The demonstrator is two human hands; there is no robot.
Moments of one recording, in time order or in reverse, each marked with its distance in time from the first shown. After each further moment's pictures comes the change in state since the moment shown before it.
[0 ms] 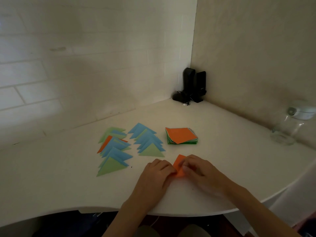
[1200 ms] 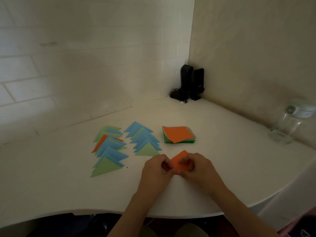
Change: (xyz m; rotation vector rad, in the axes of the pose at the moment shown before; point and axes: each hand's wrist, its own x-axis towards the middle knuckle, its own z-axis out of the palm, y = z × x) left_hand 0.028 0.016 0.007 -0.394 0.077 -0.476; right_hand 0.006 -0.010 0.009 -0.035 0.225 0.268
